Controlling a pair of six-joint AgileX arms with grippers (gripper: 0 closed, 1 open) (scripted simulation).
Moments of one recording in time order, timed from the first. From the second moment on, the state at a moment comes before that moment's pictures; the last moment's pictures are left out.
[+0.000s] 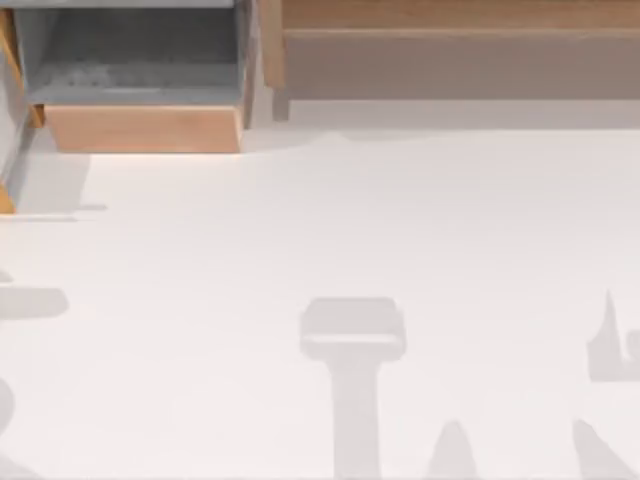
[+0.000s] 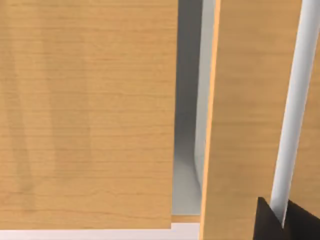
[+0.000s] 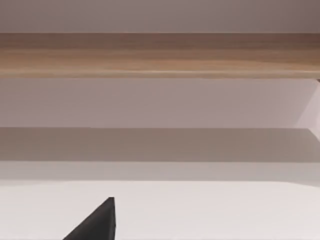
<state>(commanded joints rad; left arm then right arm) 0.57 2.11 0.68 1.39 0.61 1.59 0.00 0.00 0.00 0.00 0.00 0.00</state>
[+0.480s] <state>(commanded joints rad) 0.68 2.04 0.49 1.50 0.72 1.60 0.00 0.00 0.00 0.00 0.00 0.00</state>
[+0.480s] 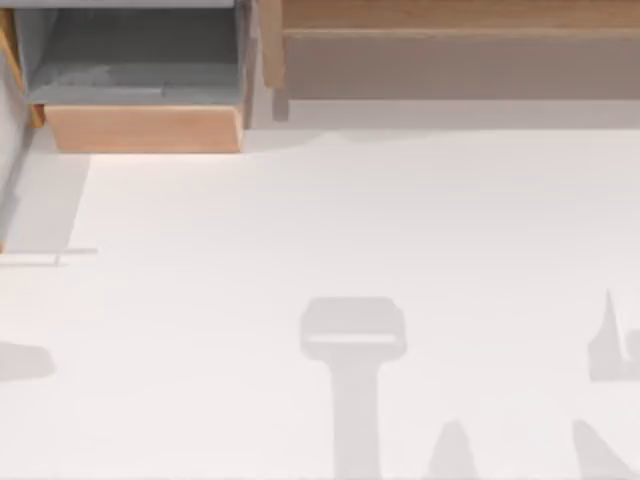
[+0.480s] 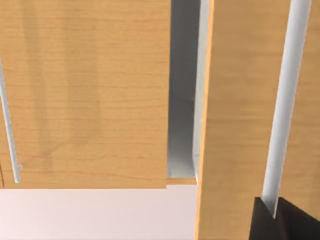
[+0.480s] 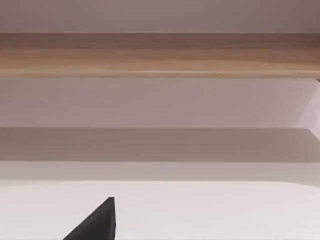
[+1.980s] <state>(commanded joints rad) 0.68 2.04 0.49 1.50 0.72 1.60 0.00 0.00 0.00 0.00 0.00 0.00</state>
